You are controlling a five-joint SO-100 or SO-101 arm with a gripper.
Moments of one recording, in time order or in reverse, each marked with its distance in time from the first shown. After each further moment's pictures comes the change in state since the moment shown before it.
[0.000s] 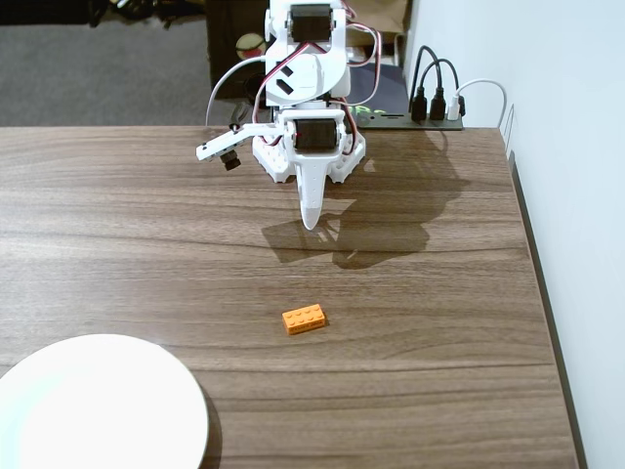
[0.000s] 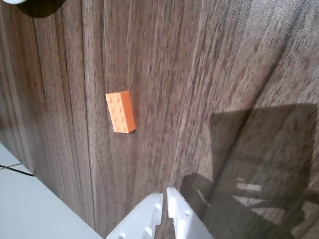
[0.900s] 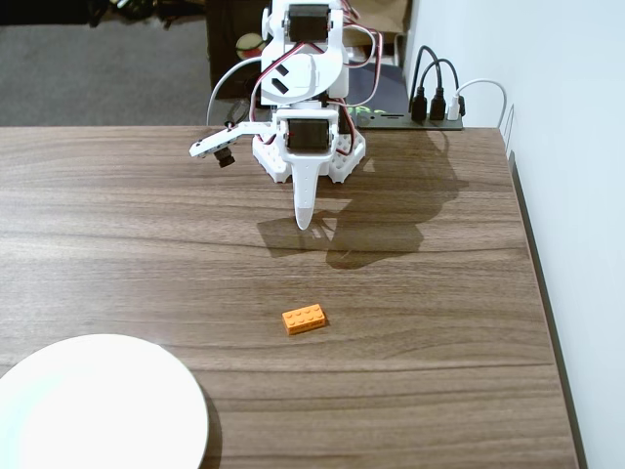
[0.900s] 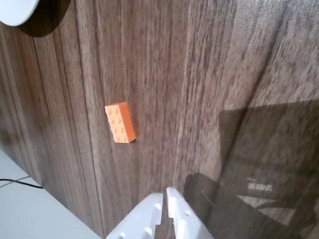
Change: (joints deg) arm 2.6 0.0 0.0 0.0 1.7
